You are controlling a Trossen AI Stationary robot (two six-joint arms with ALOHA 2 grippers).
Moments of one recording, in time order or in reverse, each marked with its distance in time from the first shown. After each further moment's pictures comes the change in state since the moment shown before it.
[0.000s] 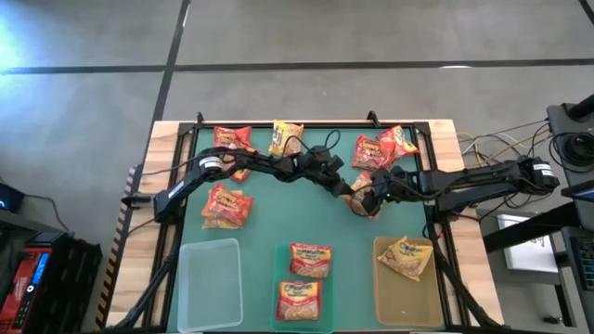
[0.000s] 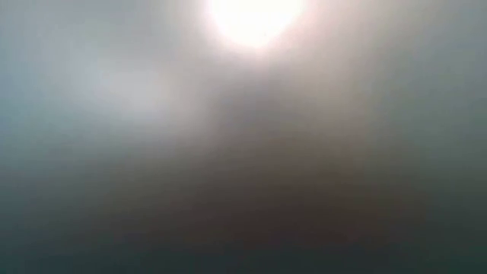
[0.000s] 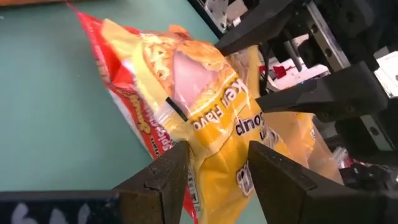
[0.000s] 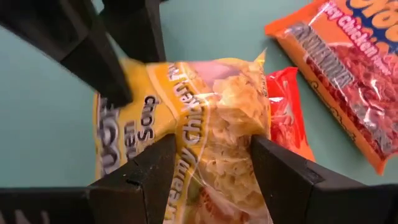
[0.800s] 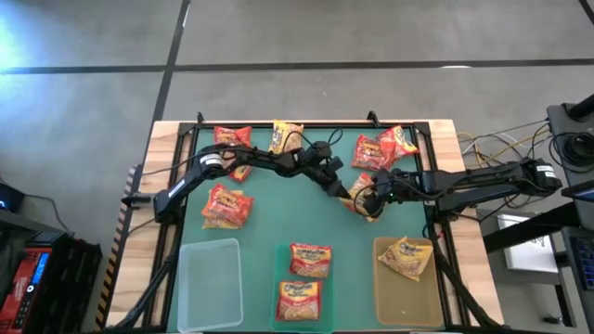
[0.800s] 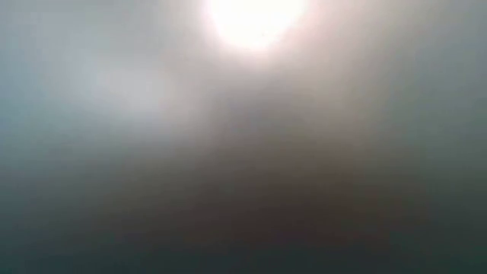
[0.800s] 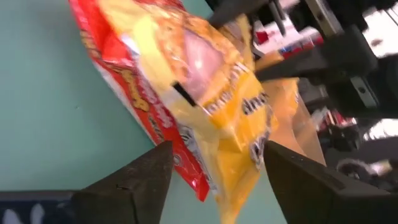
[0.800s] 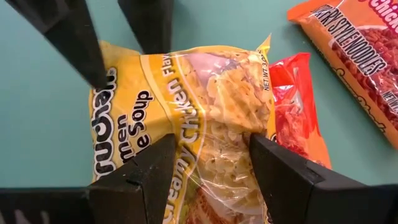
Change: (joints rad) left arm 0.044 0.015 0.032 -0.121 0.168 0.059; right arm 0.000 0.000 -0.030 -0.005 -0.094 0.003
